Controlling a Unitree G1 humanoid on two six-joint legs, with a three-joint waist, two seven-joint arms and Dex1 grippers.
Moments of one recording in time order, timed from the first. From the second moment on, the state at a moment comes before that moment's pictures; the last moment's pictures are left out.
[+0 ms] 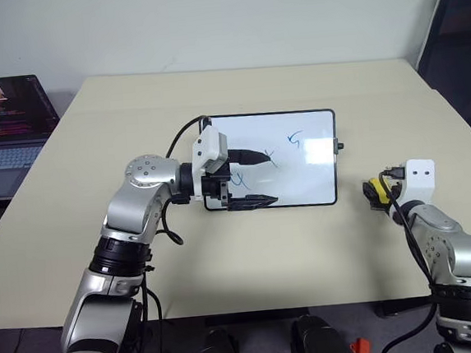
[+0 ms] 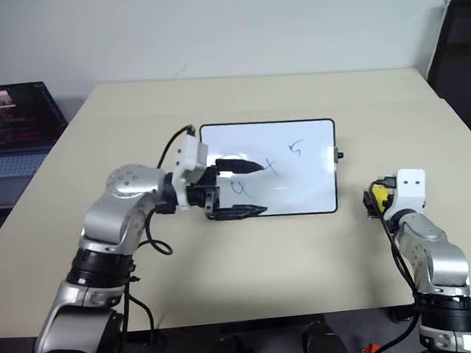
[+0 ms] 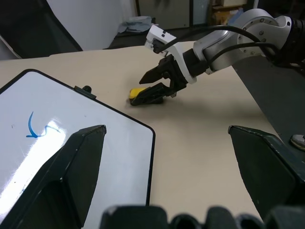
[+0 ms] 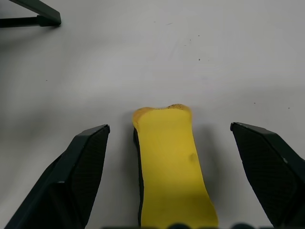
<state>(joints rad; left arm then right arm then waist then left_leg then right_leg) -0.73 0.52 -0.17 0.08 -0.38 0.30 -1.27 -0.26 -0.35 -0.27 -0.13 0.30 0.75 0.05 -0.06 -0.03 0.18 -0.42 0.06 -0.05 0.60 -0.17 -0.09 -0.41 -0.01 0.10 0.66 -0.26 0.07</state>
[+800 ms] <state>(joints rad) -0.56 0.58 -0.04 -0.12 -0.42 0.51 -1.01 -0.12 -0.36 -0.24 -0.42 0.30 0.78 0.13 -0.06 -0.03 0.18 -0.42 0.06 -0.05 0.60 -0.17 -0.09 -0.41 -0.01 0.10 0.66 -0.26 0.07</state>
